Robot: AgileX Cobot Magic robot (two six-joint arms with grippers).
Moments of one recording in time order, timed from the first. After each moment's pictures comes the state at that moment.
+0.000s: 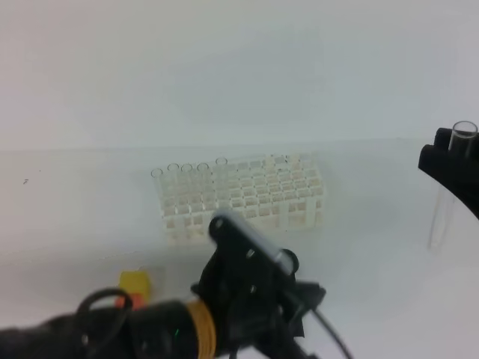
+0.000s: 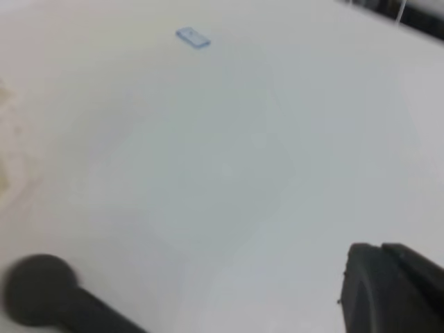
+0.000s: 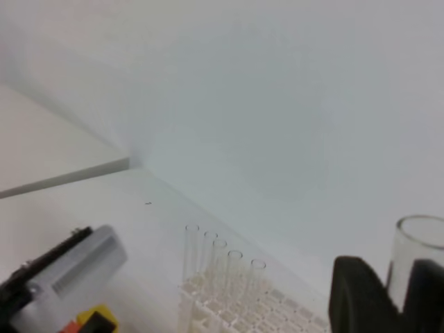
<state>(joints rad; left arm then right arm) -0.90 1.43 -0.60 0.63 -0.49 -0.57 0.37 0.89 -0.64 1.70 0.39 -1.93</state>
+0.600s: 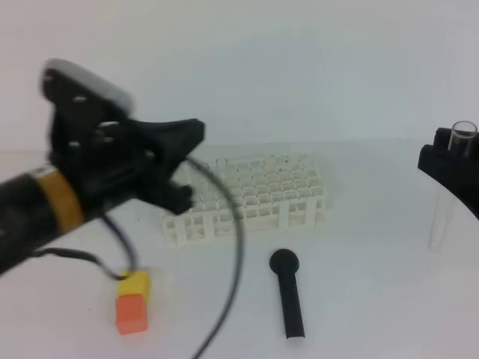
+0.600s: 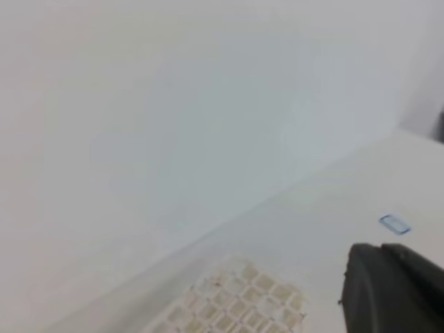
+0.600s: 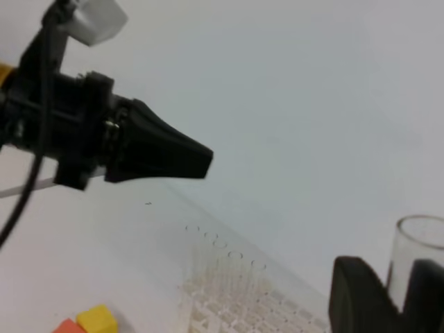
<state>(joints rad) -0.39 1.26 -0.77 1.19 -0.62 -0.94 0.37 0.88 -0.64 1.71 0.39 -1.93</state>
